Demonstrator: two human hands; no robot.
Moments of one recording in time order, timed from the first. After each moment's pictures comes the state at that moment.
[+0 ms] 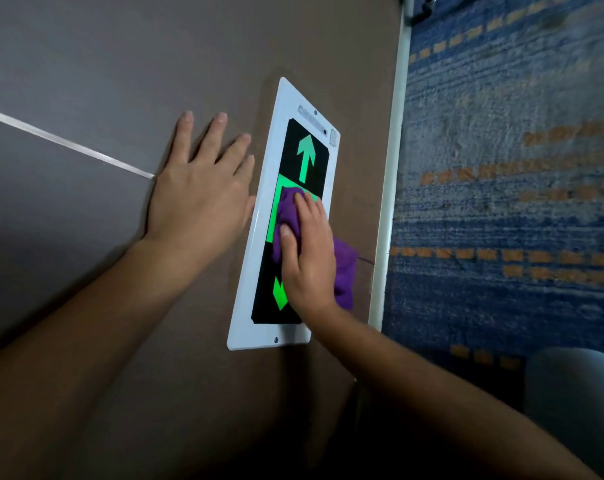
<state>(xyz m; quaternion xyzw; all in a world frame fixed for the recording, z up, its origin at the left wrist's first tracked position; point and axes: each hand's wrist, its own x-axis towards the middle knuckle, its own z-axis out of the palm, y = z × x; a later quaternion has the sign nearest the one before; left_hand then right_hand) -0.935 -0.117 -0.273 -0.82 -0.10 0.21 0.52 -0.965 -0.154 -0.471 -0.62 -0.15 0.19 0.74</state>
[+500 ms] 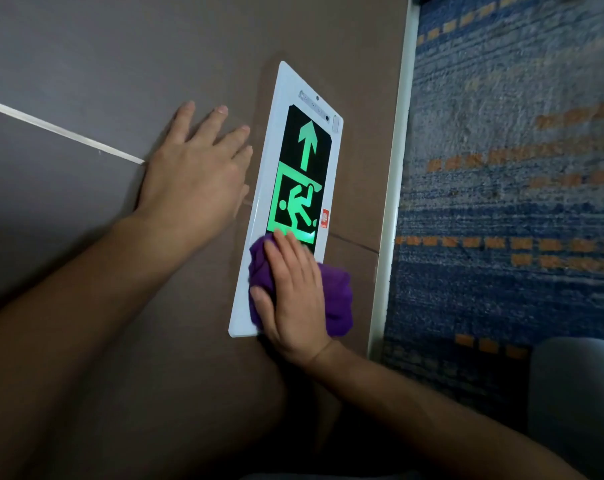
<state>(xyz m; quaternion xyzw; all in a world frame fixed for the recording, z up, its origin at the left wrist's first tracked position) -0.928 -0.121 -0.262 -0.83 -0.08 0.25 0.50 -1.030 -0.184 -0.473 -0.64 -0.32 0.05 0.70</state>
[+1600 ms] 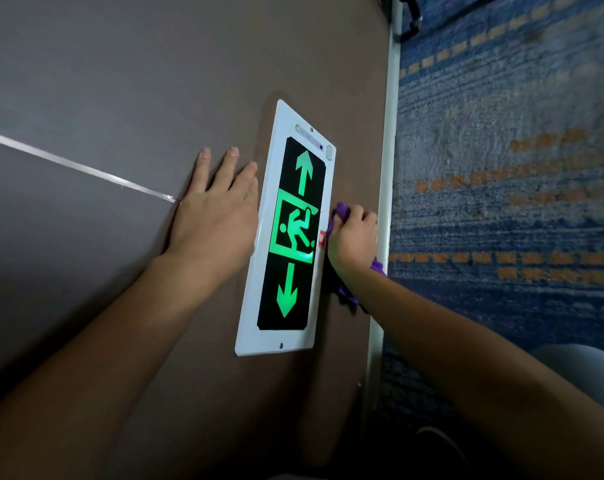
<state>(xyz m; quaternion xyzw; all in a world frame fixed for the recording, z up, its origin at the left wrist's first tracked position) -0.936 -0.127 -0.273 -0.83 -0.12 0.28 0.47 -0.892 -0.136 -0.539 -0.78 -0.02 0.27 0.57</state>
